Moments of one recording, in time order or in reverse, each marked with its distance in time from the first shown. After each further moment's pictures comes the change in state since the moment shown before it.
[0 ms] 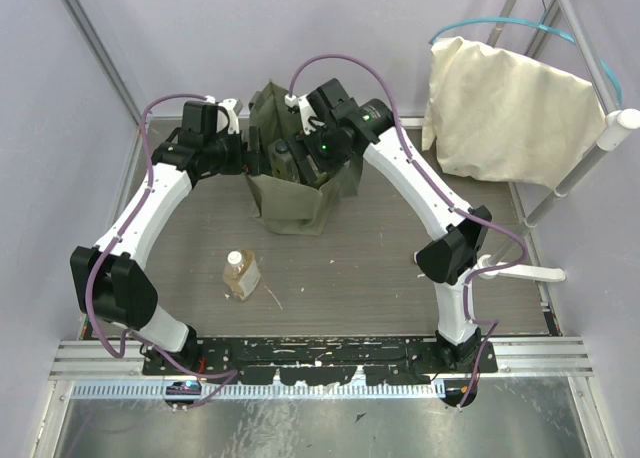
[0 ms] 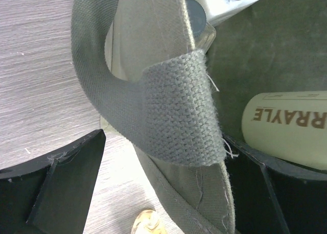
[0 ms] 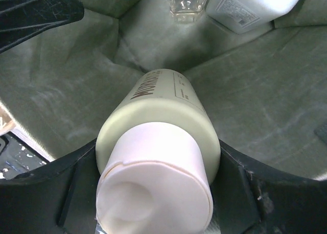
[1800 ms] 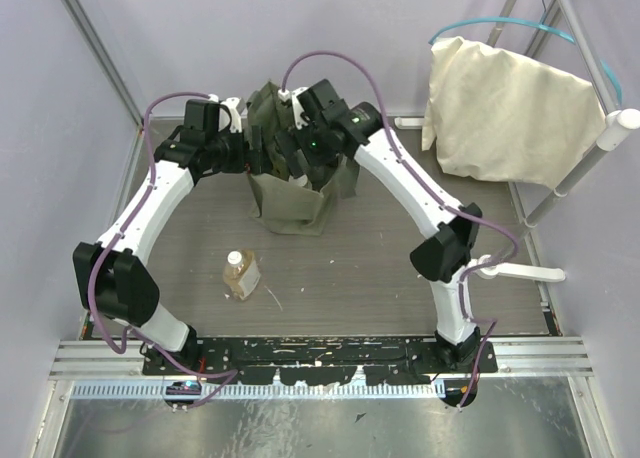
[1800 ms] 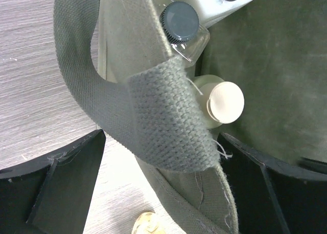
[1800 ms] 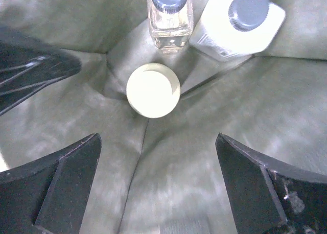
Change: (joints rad) left arm -0.003 0.026 0.022 0.000 0.026 0.010; right arm 0.028 0.085 0.008 0.116 0.108 0.026
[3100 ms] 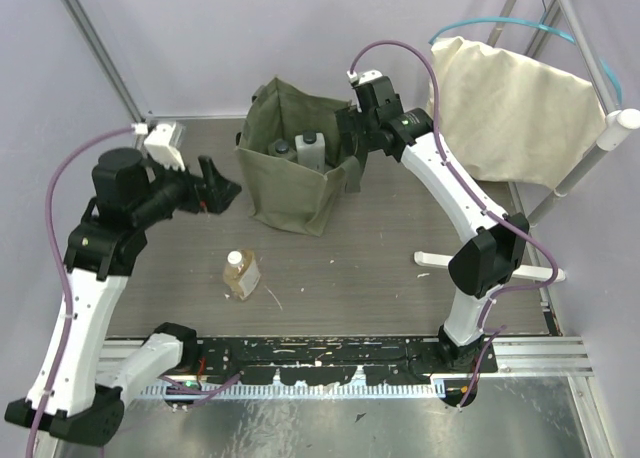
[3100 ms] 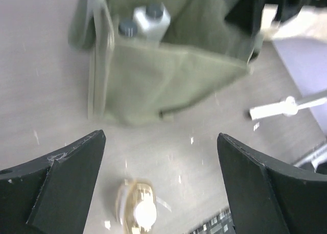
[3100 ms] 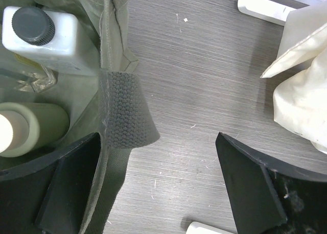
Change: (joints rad) left arm 0.001 -0.599 -0.111 -0.071 0.026 -0.030; right arm -0.214 -0.285 -0.411 0.275 0.285 0.021
